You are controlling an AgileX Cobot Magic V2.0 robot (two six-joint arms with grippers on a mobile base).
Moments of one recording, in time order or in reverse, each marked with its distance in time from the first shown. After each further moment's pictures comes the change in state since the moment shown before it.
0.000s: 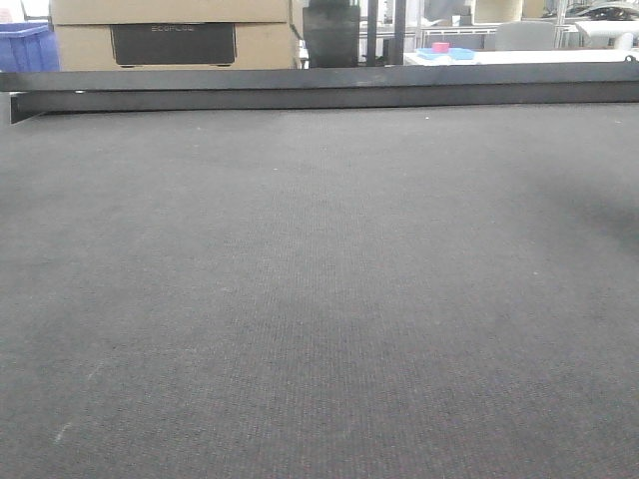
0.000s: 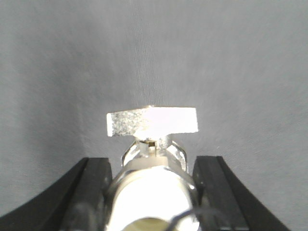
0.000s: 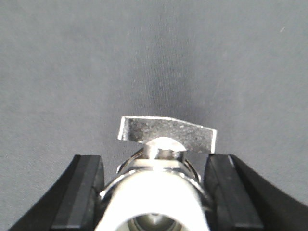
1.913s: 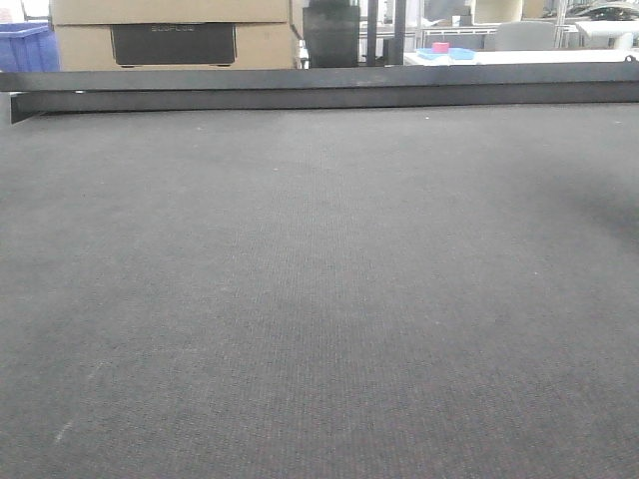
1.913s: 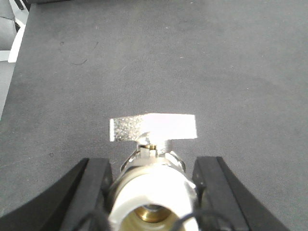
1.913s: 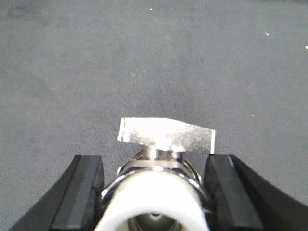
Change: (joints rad) left arm 0.000 -0.179 -0.048 -0.002 -0.148 -0.004; right arm 0.000 -0.035 -0.186 0.010 -0.025 0.000
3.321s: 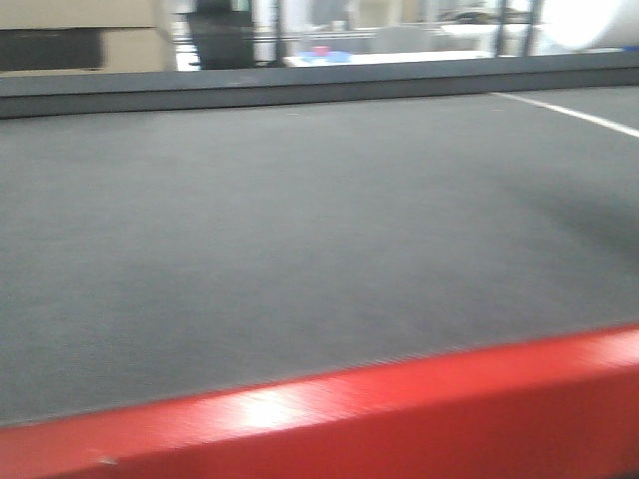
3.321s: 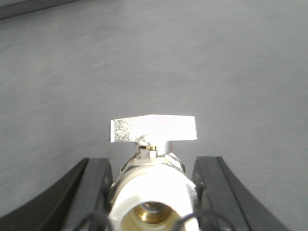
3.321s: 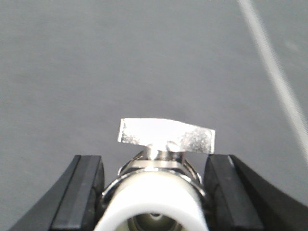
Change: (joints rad) left arm 0.000 0.000 -0.001 0.006 -0.002 0.000; right arm 0.002 0.000 0.000 0.006 -0.007 0.000
